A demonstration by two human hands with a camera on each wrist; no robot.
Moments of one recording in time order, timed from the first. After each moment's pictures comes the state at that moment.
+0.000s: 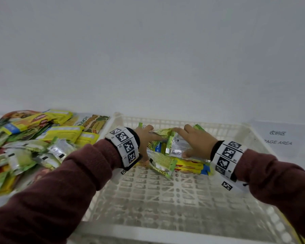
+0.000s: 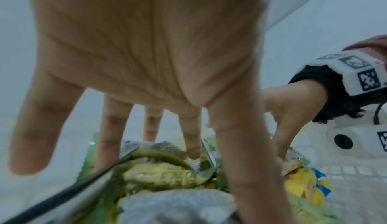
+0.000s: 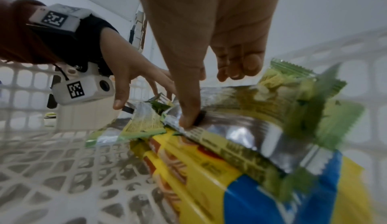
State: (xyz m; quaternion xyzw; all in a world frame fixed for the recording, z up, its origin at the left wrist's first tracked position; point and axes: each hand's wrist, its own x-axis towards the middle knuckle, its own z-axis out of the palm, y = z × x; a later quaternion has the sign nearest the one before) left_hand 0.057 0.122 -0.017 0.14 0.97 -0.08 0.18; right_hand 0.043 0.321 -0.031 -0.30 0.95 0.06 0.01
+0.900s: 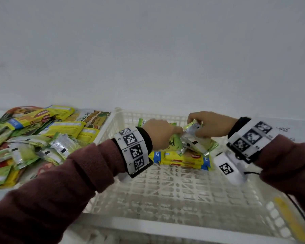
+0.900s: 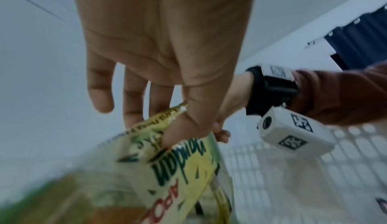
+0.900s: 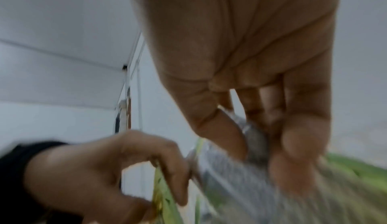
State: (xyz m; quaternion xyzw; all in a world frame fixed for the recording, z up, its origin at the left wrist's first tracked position) left_hand 0.098 0.170 0.014 0.22 0.97 -0.06 0.03; right_hand 0.048 0.337 0.025 -0.27 0.95 -0.12 0.10
